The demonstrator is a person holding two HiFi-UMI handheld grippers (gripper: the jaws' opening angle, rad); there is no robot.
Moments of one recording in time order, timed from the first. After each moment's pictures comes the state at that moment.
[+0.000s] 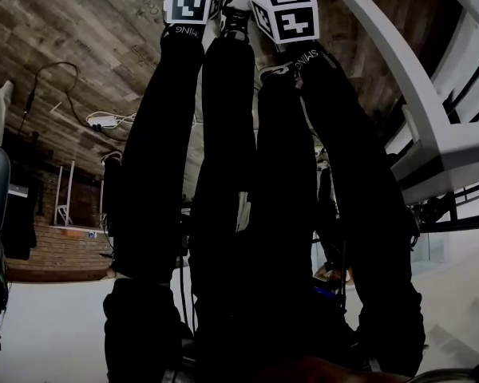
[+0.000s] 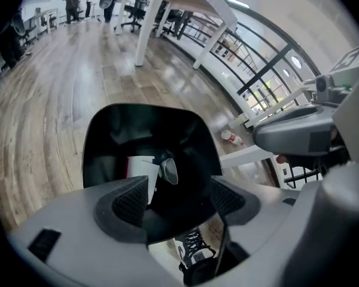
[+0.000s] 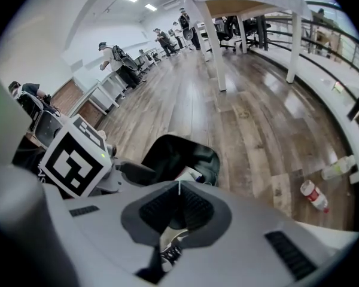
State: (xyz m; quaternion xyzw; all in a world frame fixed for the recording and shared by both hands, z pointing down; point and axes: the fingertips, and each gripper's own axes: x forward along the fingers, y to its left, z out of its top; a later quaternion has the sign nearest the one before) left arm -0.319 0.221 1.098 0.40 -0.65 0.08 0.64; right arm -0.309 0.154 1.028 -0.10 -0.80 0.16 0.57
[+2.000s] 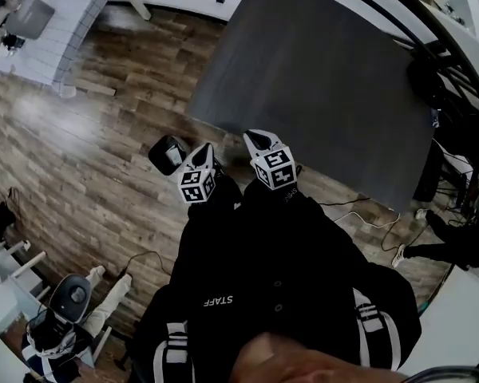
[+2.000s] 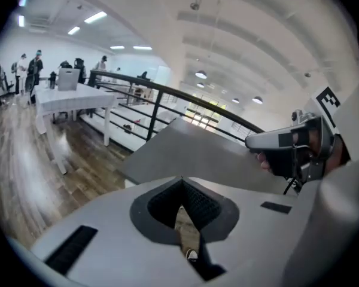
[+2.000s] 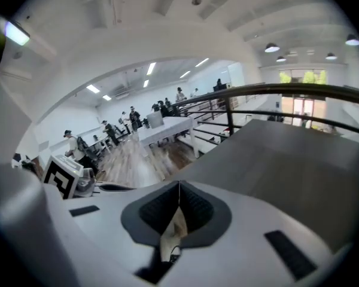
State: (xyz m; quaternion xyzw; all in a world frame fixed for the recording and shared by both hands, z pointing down) left arm -0.013 0.027 0.486 0.67 -0.65 0.10 0.35; right arm 0.088 -0.036 0.423 0.25 -0.90 0.22 0.27
